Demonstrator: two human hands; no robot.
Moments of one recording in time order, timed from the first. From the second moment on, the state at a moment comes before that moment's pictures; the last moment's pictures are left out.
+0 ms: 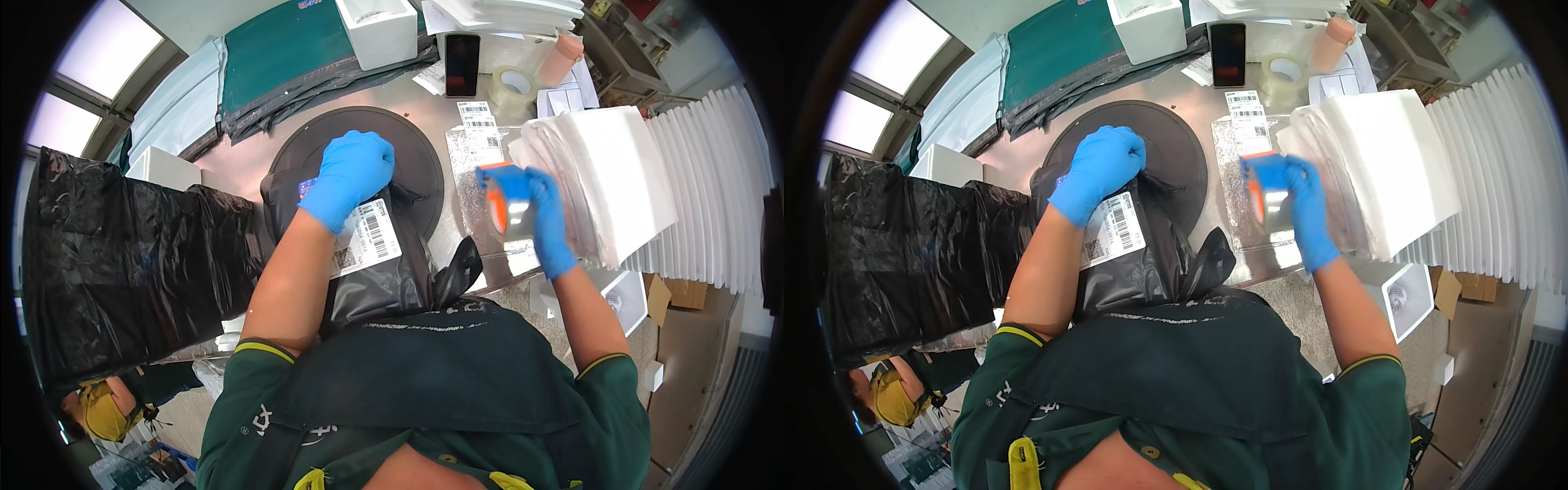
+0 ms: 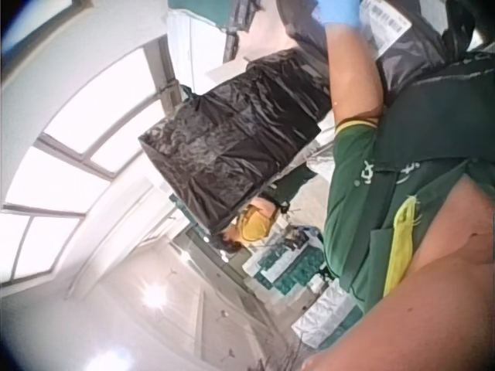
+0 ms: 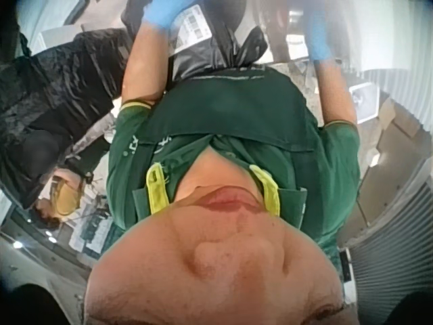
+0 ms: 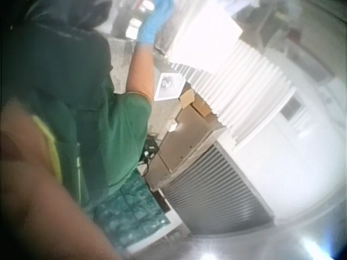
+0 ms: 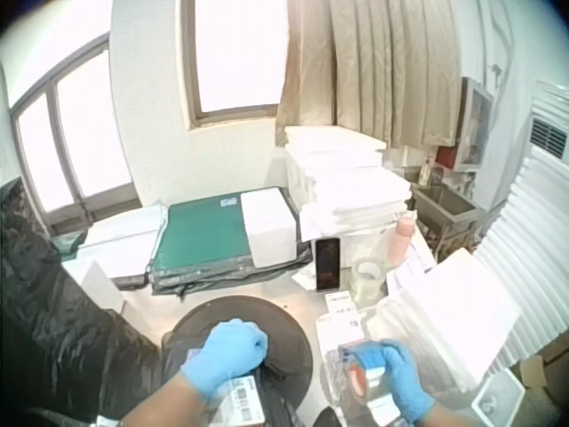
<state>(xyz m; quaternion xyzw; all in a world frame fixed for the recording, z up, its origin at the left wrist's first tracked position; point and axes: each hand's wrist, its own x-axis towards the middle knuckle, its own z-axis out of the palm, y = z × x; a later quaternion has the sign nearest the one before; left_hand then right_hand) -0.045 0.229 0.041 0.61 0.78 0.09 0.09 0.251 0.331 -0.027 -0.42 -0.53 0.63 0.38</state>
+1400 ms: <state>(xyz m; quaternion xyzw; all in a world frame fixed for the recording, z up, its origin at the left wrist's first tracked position) 0.046 0.217 0.100 0.85 0.50 0.17 0.06 0.312 0.251 0.001 -0.18 -0.16 0.95 0.20</state>
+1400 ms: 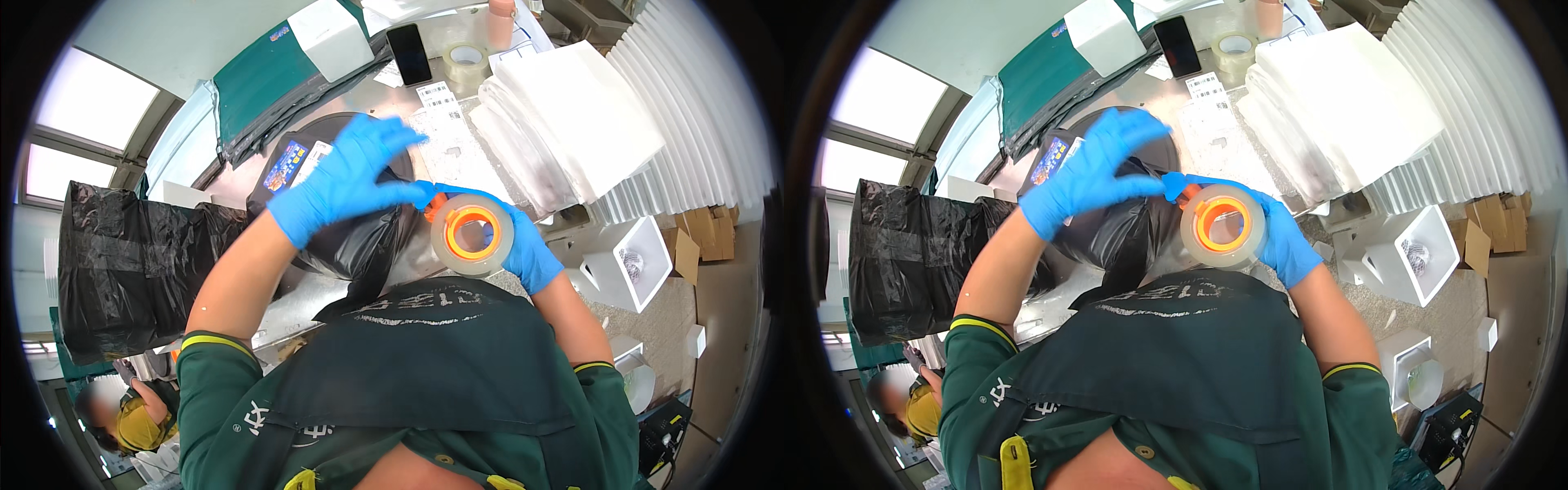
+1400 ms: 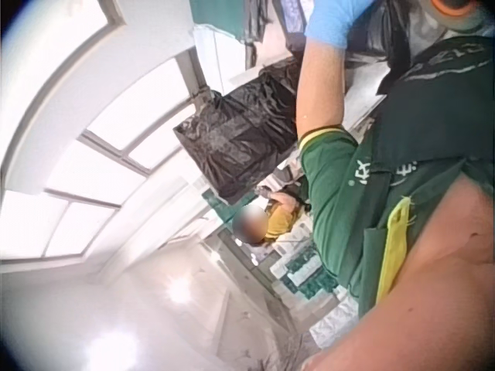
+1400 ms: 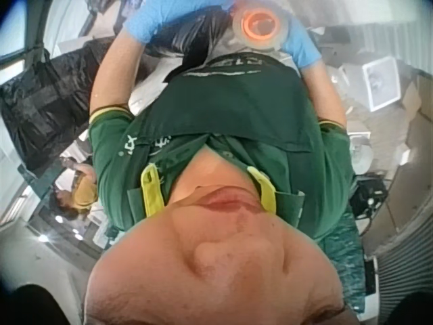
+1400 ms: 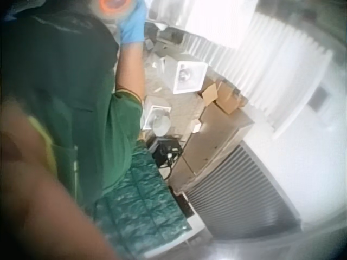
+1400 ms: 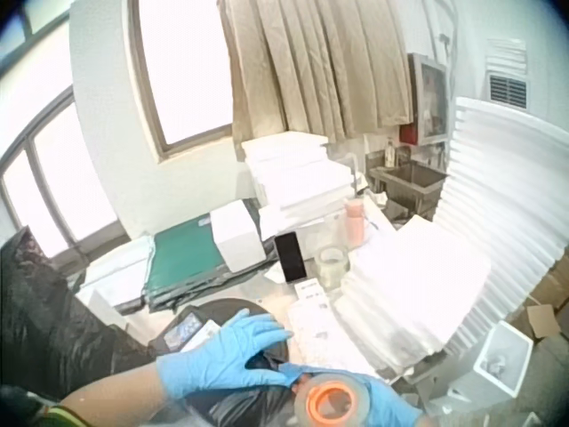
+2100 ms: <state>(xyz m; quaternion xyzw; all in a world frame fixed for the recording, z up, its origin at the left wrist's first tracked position) -0.113 0.298 0.041 0.60 0.77 0.21 0.04 0.257 0.226 -0.025 -0.33 -0.16 0.89 0.28</state>
